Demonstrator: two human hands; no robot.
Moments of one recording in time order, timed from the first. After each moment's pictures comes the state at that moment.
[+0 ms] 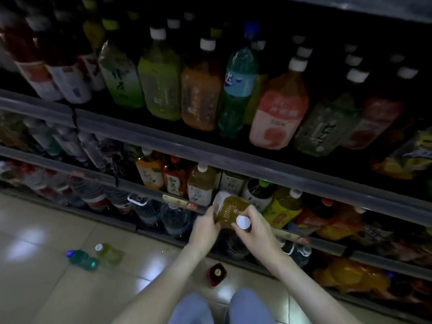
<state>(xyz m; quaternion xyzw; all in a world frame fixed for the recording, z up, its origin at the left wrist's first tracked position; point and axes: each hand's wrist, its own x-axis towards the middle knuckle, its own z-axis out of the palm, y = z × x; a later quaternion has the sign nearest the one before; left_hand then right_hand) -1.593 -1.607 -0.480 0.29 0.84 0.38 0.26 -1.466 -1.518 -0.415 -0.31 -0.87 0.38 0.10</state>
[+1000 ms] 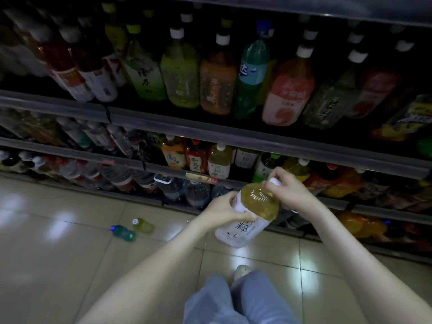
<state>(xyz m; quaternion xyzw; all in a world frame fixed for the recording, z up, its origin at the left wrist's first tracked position) -1.593 -1.685 -0.365 0.32 0.72 0.35 0.50 -1.463 -1.539 -0.303 -0.43 -0.78 0.47 0.01</state>
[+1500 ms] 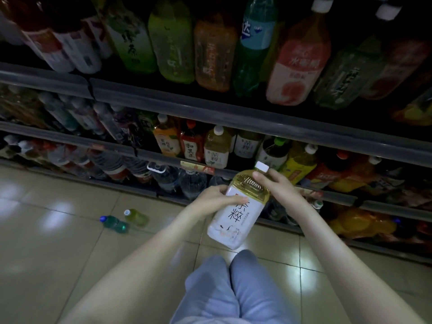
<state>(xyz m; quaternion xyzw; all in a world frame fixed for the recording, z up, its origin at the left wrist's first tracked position) -1.604 -1.675 -0.421 0.24 0.71 0.38 0.55 -1.466 -1.536 -0.384 -0.42 -0.67 0.60 0.05</state>
